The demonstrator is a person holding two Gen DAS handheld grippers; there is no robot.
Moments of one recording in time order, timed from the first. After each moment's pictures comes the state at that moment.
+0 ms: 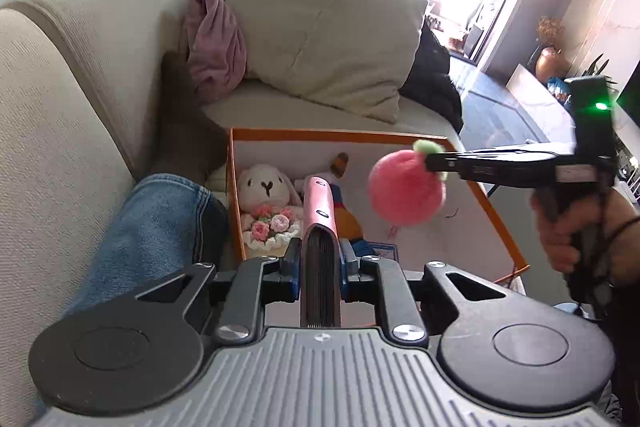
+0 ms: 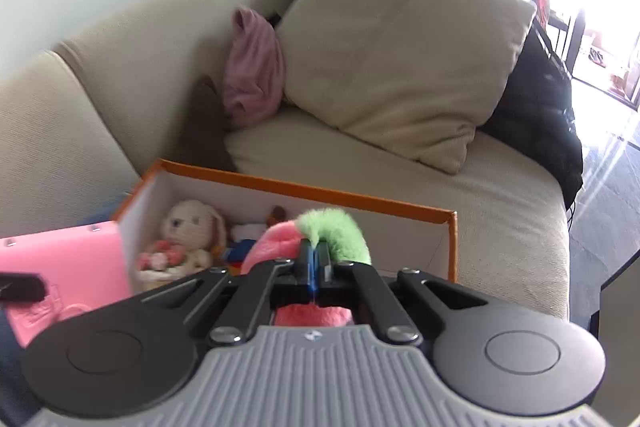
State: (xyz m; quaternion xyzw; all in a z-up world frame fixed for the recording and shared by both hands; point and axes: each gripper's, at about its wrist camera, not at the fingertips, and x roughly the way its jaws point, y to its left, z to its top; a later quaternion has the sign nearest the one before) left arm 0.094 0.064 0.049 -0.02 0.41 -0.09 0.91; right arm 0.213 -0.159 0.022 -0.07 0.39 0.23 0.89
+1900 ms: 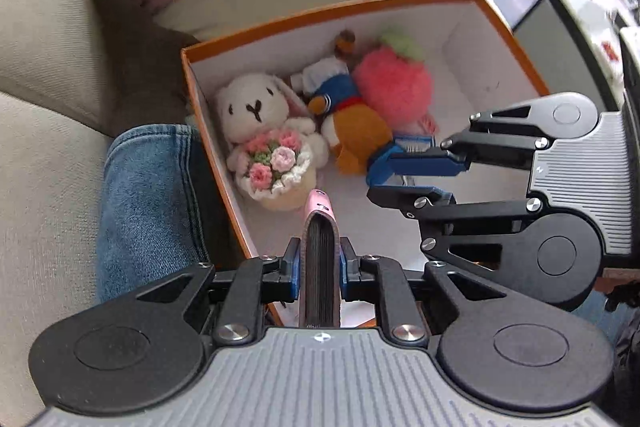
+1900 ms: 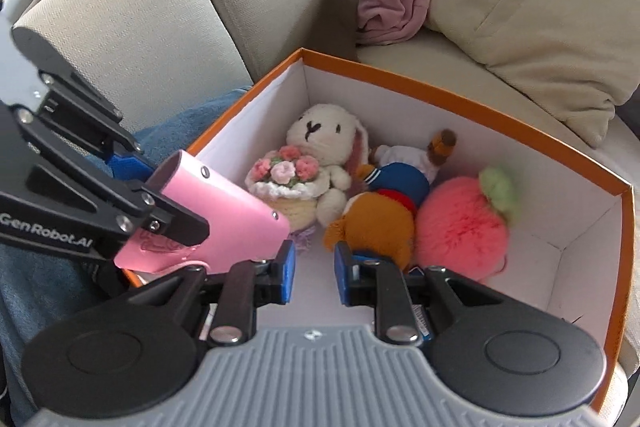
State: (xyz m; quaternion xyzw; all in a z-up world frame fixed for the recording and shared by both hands) left arm 0.177 0.038 0.010 0.11 0.61 -0.12 0.77; right arm 0.178 -0.090 -0.018 -0.12 0.45 0.38 0.80
